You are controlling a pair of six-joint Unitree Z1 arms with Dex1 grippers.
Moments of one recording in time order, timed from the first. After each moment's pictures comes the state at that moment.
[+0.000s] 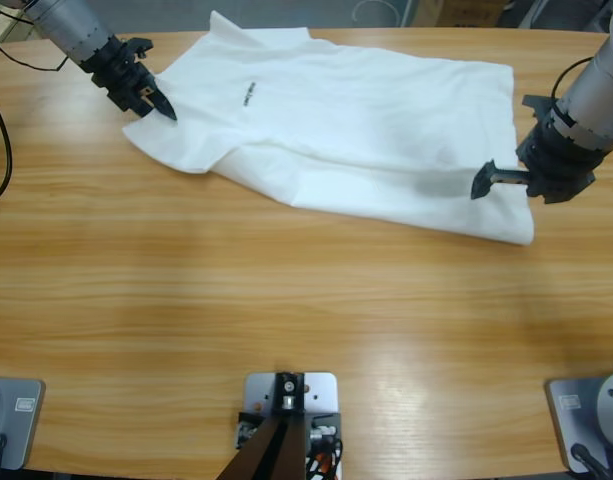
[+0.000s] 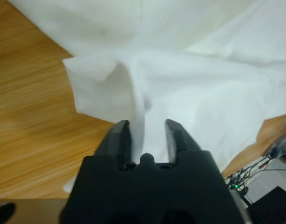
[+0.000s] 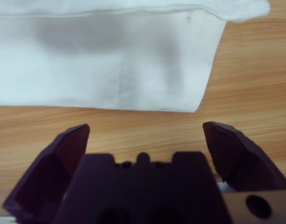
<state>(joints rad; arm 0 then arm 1) -0.23 2.35 -2.02 1.24 -0.41 -0.12 0.43 1.80 -1.26 1.06 0.00 0.55</state>
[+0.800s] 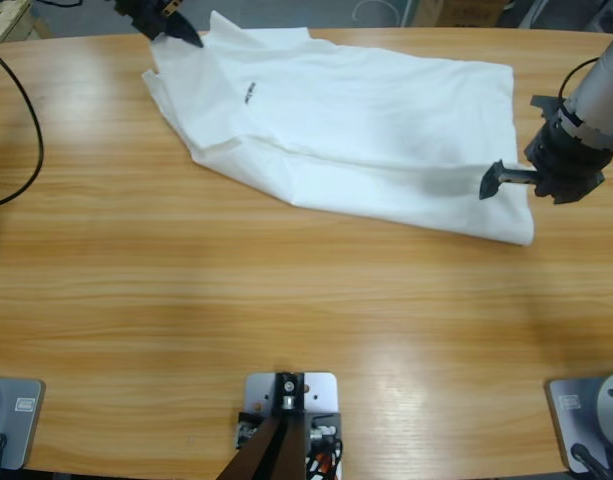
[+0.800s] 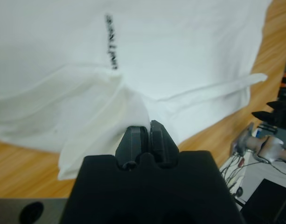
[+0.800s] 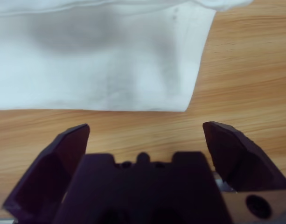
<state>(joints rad) -0.26 2.48 -2.56 1.40 -0.59 -0.11 0.41 1.80 -1.26 1.07 -0.02 0.55</state>
